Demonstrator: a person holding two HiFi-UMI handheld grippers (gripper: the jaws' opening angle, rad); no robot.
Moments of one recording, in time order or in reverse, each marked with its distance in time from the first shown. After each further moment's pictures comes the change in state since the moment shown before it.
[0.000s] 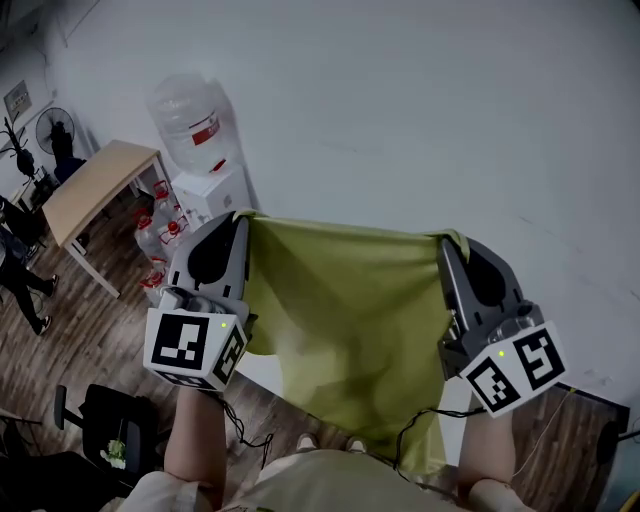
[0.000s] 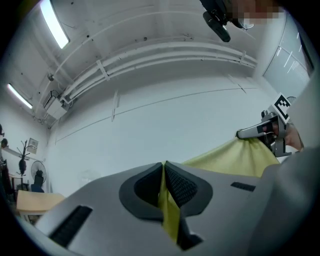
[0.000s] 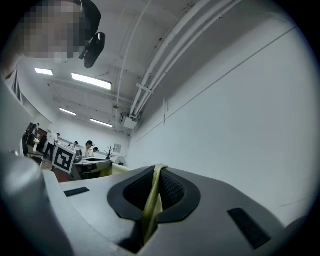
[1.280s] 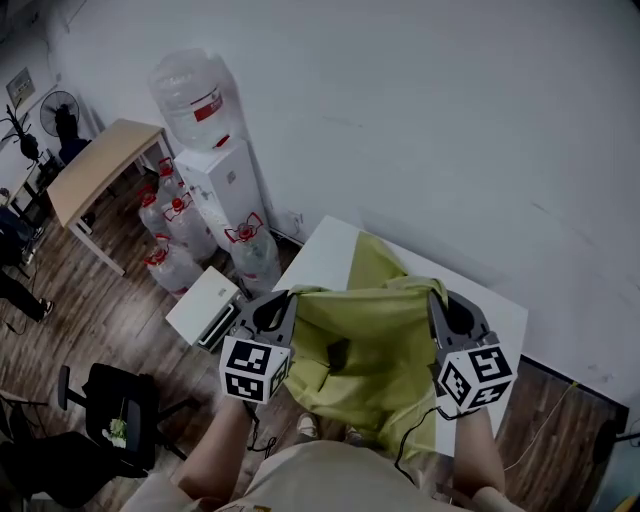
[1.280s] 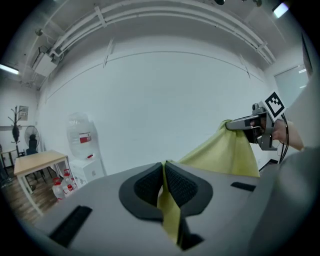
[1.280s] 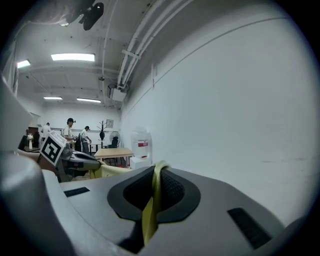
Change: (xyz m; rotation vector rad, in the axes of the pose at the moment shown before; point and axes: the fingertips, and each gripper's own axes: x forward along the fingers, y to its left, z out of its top) left arm -0.049 -0.113 -0.214 -0.158 0.477 -0.161; right arm -0.053 -0.036 -0.200 0.088 0.361 -0.086
